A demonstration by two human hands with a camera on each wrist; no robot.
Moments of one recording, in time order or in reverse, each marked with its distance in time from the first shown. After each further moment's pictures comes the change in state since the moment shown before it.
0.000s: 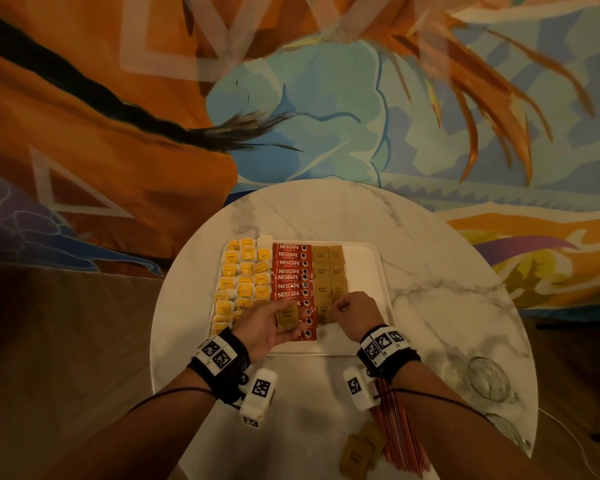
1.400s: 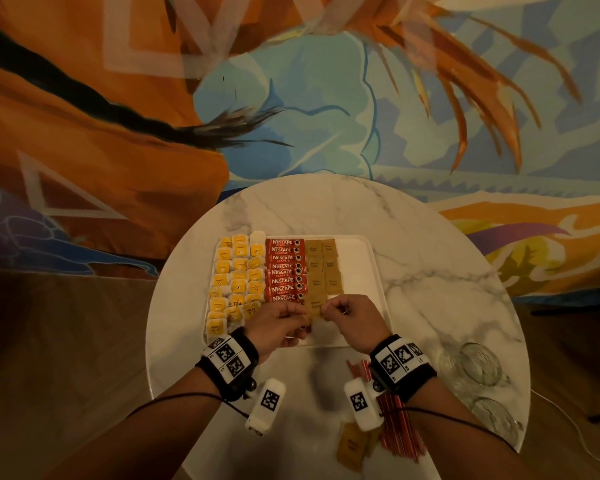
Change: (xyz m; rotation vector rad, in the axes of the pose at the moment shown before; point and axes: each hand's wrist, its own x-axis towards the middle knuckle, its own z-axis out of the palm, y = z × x) left_hand -0.009 -0.015 0.022 0.436 0.004 0.081; right_hand -0.043 0.008 -0.009 0.369 -0.040 -0.189
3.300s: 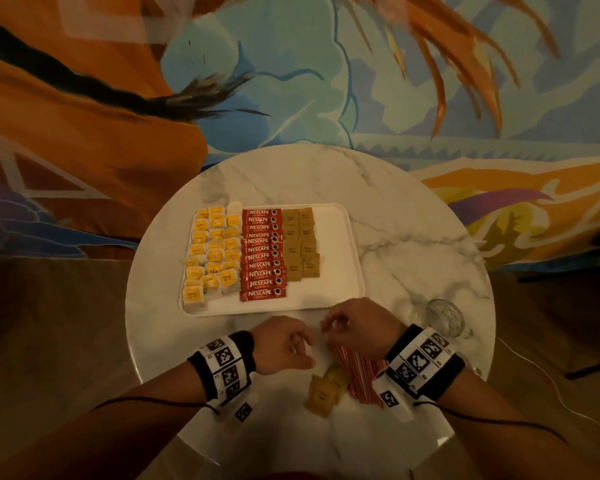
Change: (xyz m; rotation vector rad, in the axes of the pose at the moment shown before) left_hand -0.031 -0.047 0.045 0.933 -0.384 0.130; right_hand -0.080 0.008 -0.054 -0.617 -0.339 -0.109
